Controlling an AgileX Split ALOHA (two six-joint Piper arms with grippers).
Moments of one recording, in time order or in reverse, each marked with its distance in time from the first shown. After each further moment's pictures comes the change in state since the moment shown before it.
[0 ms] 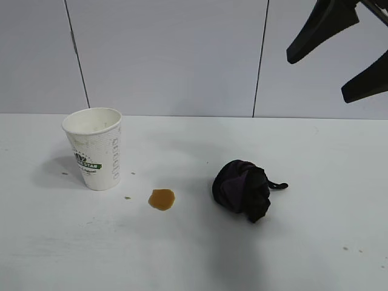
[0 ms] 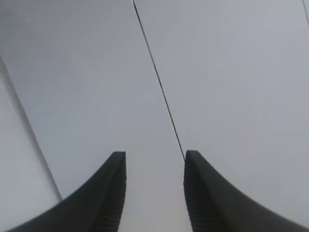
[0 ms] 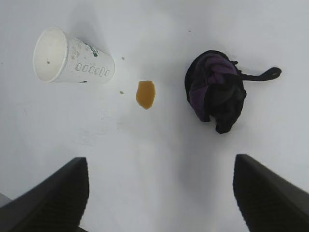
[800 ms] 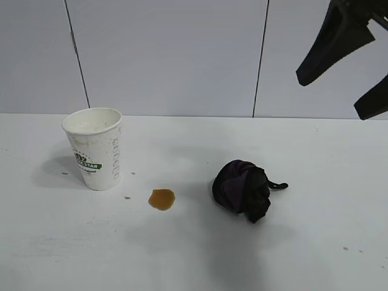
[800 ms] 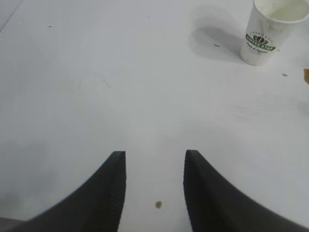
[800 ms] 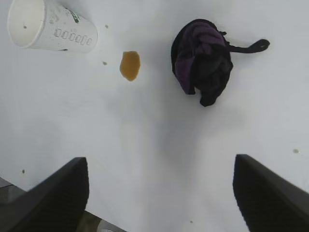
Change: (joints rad) left arm -0.283 -0.004 0.459 0.394 0.245 -0.416; right arm 0.000 0.000 0.000 -0.077 0.101 0.000
